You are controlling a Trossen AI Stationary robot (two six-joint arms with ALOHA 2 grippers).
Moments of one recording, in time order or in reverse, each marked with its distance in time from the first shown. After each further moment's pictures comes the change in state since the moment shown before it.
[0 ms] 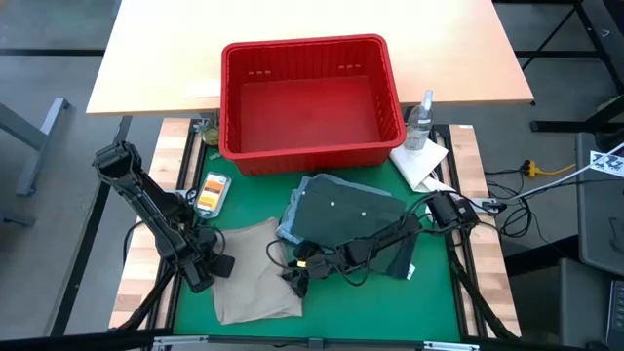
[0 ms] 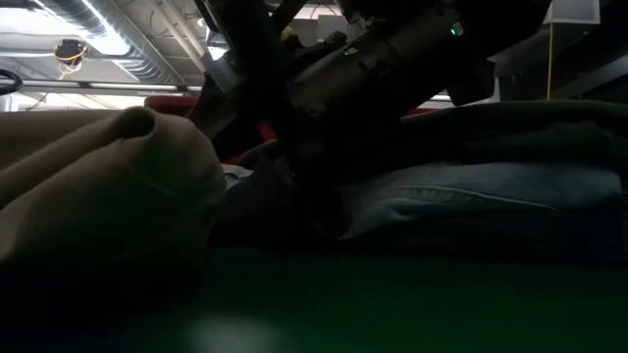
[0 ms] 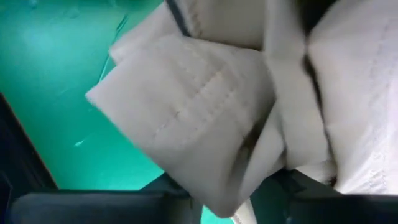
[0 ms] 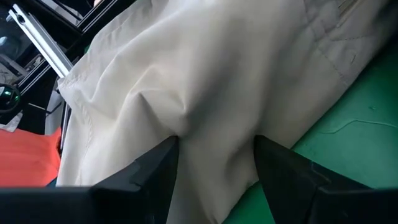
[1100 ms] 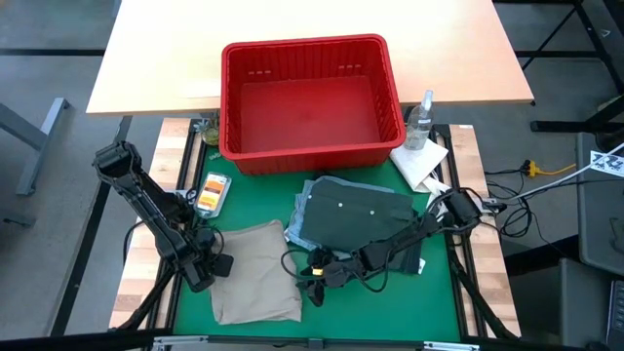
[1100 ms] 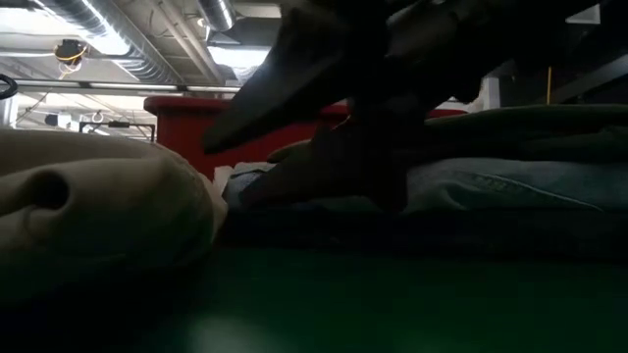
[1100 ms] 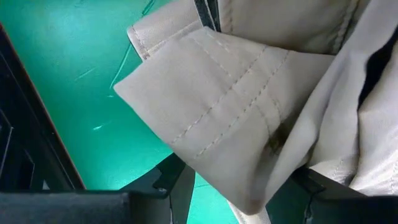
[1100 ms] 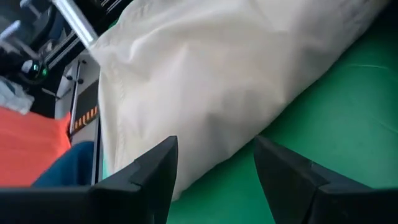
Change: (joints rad) left arm -0.003 0.000 0.000 -0.018 0.058 -0.040; right arm 0.082 -0.147 -0.143 -0.001 0.025 0.009
